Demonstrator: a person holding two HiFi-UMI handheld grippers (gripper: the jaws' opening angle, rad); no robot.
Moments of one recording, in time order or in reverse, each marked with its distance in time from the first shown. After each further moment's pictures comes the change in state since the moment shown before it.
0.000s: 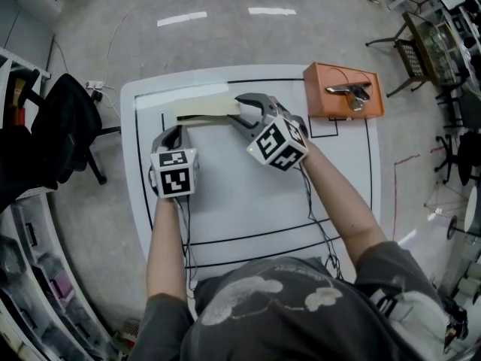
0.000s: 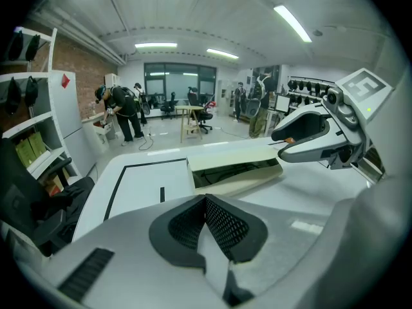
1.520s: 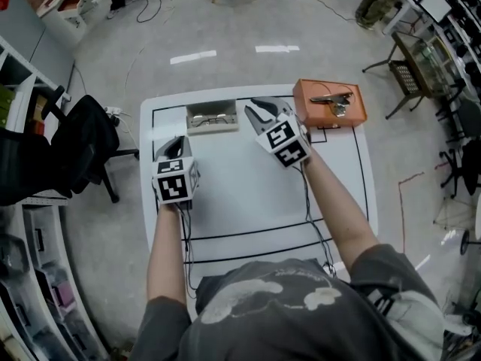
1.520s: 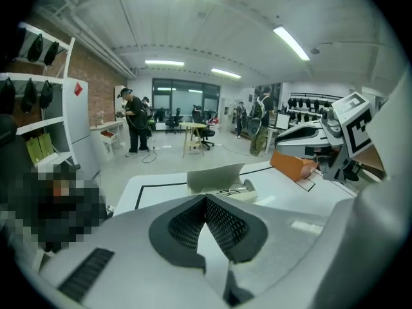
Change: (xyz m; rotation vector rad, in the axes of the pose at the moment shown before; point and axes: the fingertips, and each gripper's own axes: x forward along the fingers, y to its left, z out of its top) left arm -0.084 -0.011 0.035 -0.052 -0.143 0.008; right arm -0.082 -0.040 0.032 0.142 -0.084 -0.248
